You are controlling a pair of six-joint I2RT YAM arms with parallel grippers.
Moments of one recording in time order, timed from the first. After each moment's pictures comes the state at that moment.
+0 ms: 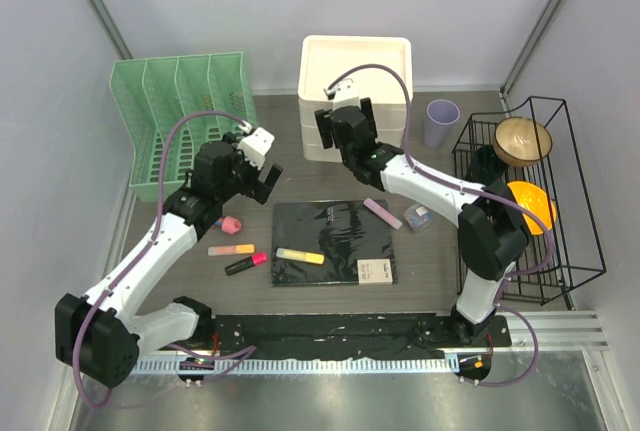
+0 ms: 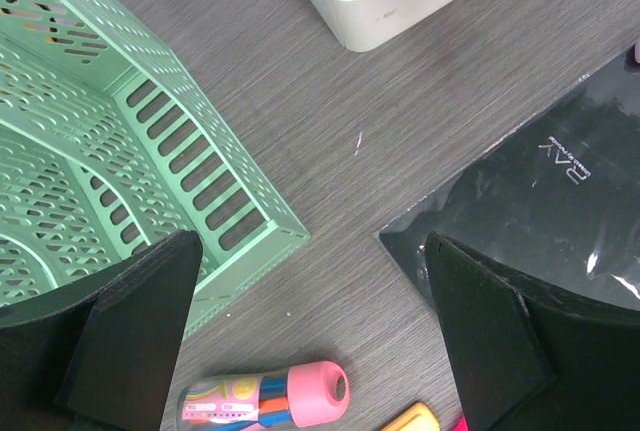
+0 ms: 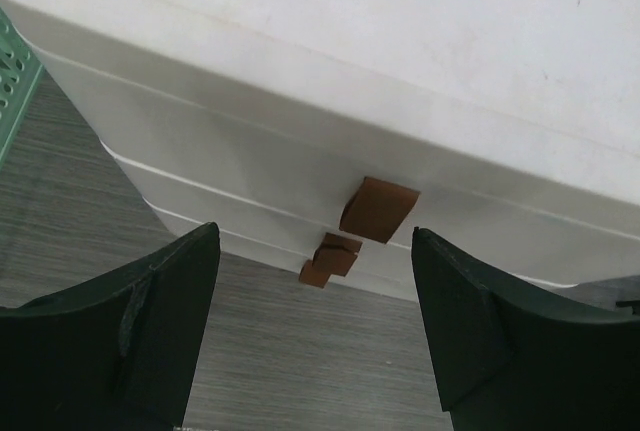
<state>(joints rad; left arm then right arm) -0.41 1.10 0.88 -0.23 0.05 0.28 0.70 1.78 1.39 0.05 0.58 0.02</state>
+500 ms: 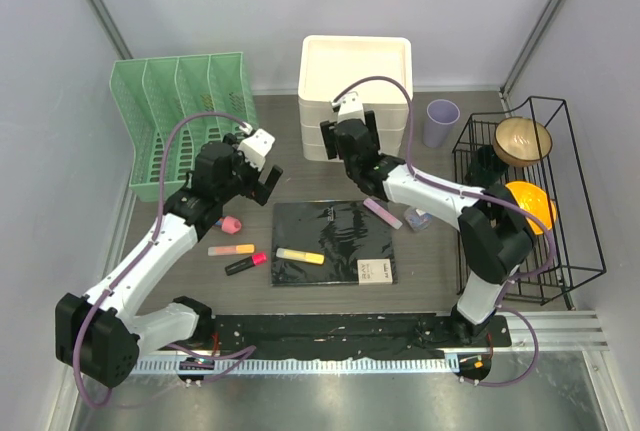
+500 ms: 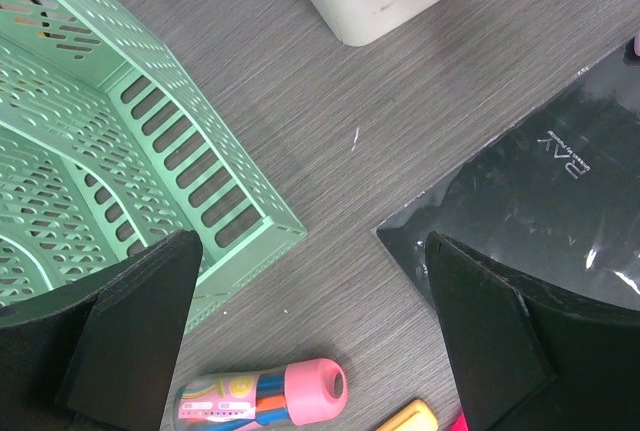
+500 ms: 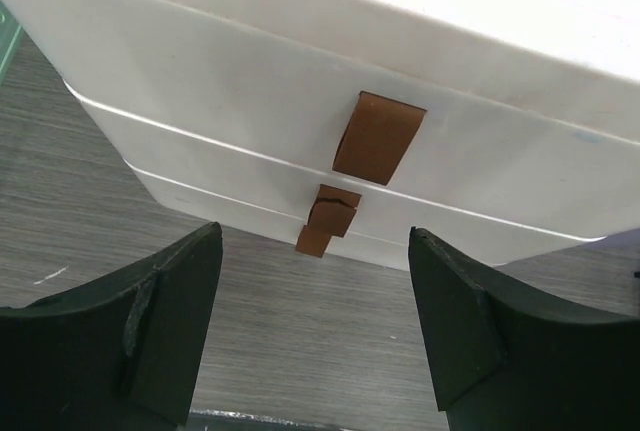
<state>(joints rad) -0.41 1.10 0.87 -0.23 0.05 0.29 0.70 1.74 1.24 0.12 0.58 0.05</state>
